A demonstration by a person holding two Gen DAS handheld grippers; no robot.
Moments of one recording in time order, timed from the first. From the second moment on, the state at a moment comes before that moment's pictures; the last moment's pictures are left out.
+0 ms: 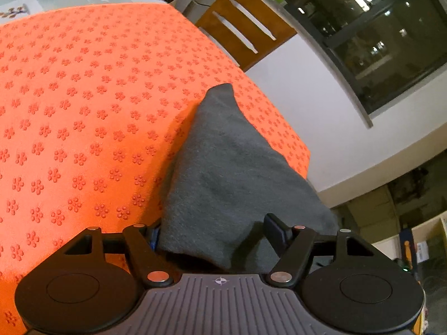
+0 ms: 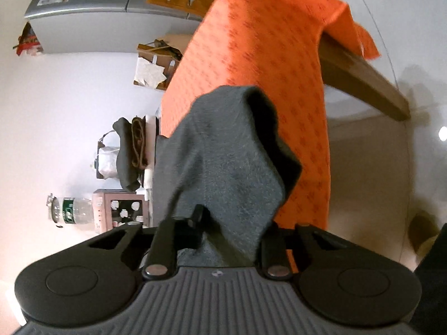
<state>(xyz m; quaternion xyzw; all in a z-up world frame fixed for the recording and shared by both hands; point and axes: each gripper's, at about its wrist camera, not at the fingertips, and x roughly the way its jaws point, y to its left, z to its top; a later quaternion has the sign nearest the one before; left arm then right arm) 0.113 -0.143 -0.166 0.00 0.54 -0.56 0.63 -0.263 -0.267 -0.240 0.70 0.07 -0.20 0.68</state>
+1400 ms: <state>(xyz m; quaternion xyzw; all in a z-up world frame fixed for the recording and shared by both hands) 0.212 -0.165 -0.001 -0.27 0.33 -0.27 0.87 0.147 -0.565 0.079 0.45 0.32 0.12 0.83</state>
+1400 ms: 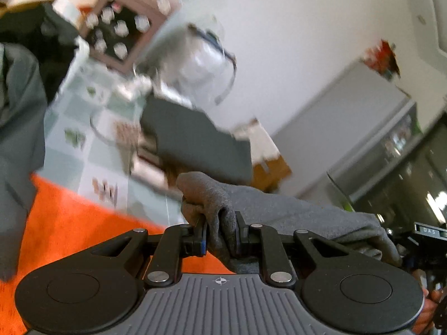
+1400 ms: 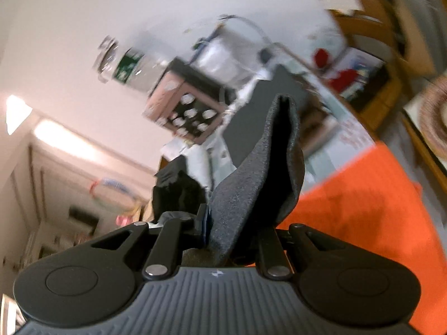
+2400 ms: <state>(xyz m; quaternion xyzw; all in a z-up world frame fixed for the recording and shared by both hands) 0.413 -0.249 -0.056 -0.23 0.27 -0.15 0.92 0.492 -0.707 -0.076 0.47 0.36 0.30 0.74</state>
